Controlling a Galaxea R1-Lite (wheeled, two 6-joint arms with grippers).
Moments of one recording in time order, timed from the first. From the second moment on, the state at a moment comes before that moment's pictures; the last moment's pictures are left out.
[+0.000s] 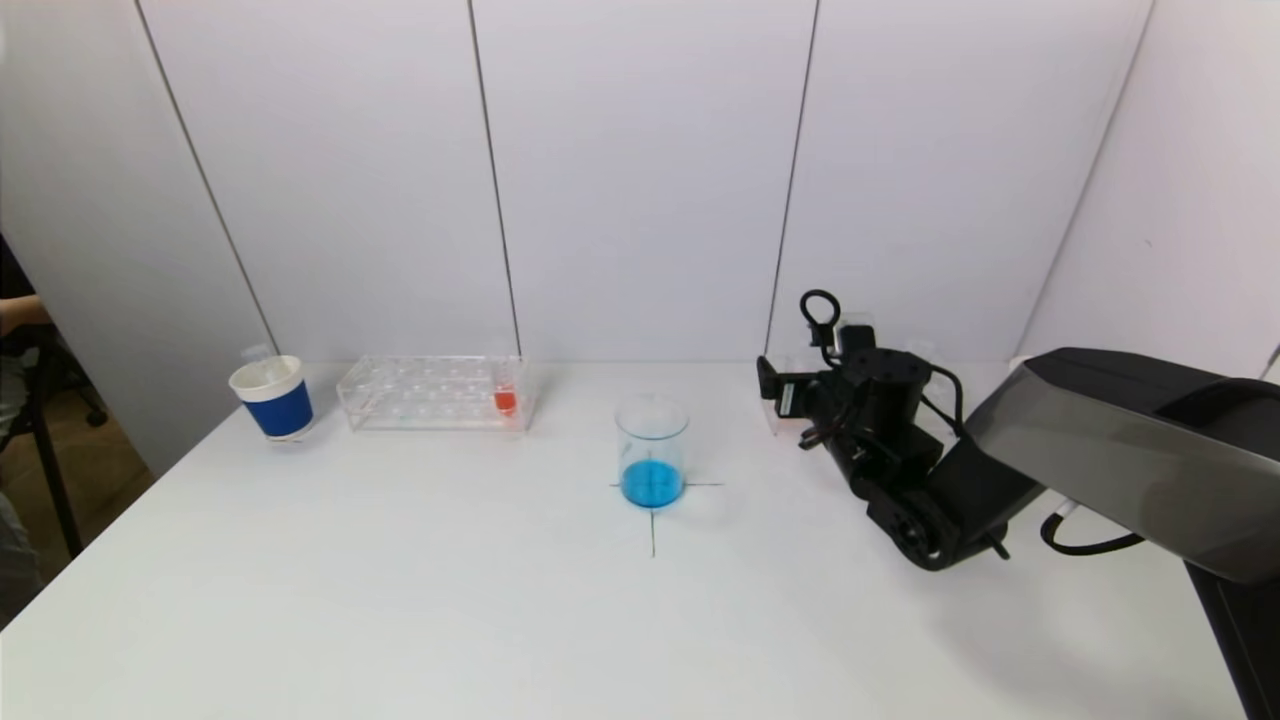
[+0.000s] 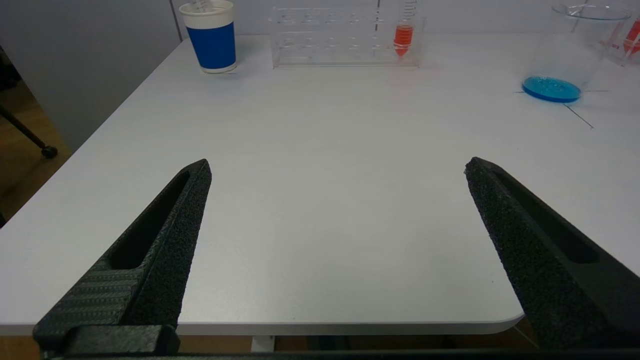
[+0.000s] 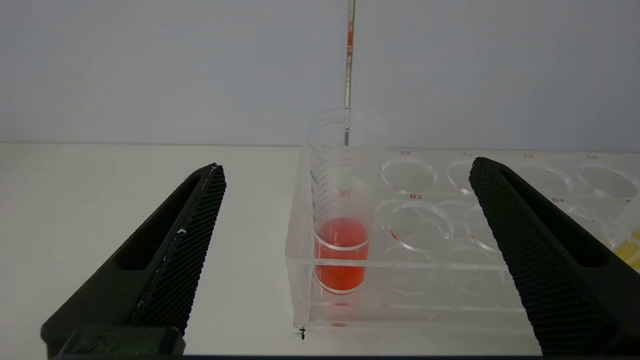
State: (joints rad) left arm 0.00 0.00 0.00 -0.01 0.00 -0.01; right arm 0.38 2.39 -1.06 -1.27 -0.34 0.05
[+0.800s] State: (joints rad) left arm 0.00 0.00 0.00 -0.01 0.00 -0.01; right arm 0.38 2.45 -1.15 -1.27 -0.36 0.04
